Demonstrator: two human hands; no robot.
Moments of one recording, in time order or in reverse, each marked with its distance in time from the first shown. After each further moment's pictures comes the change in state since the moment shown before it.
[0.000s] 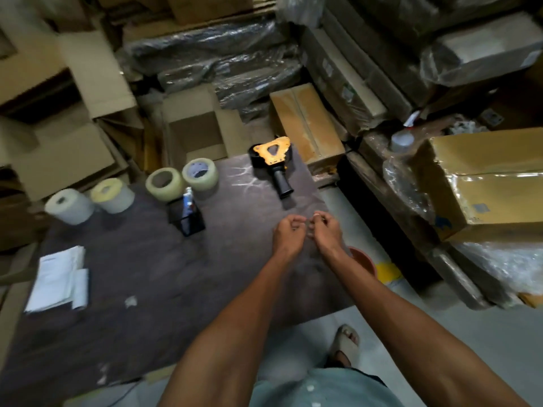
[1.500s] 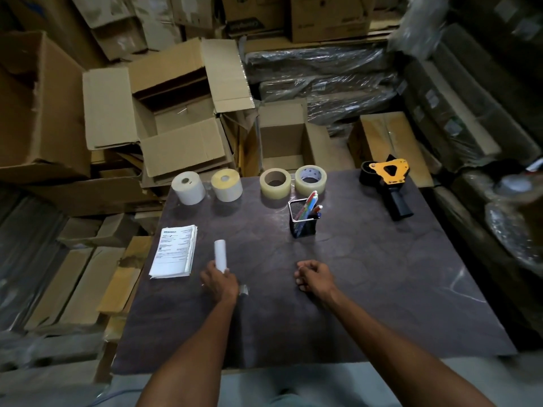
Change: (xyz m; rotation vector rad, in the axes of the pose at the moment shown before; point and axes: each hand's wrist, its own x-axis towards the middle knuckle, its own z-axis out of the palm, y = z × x) left_hand -0.027 -0.254 -0.373 0.086 0.735 -0.412; right_hand -0.182 0.020 0.275 -0.057 -0.465 0.125
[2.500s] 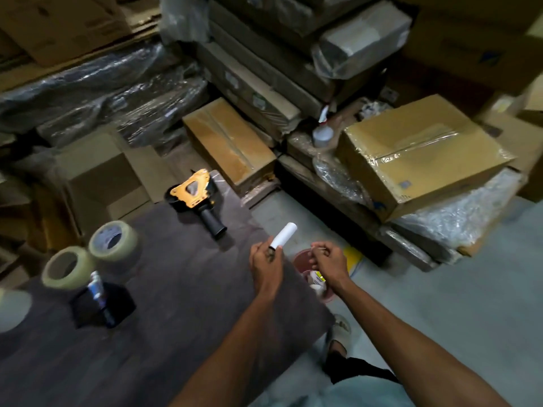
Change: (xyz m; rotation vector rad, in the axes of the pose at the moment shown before) left_hand -0.366 0.234 0.311 -0.109 -0.724 0.595; right_hand 0.013 0.035 -0.448 0.238 0.656 -0.070
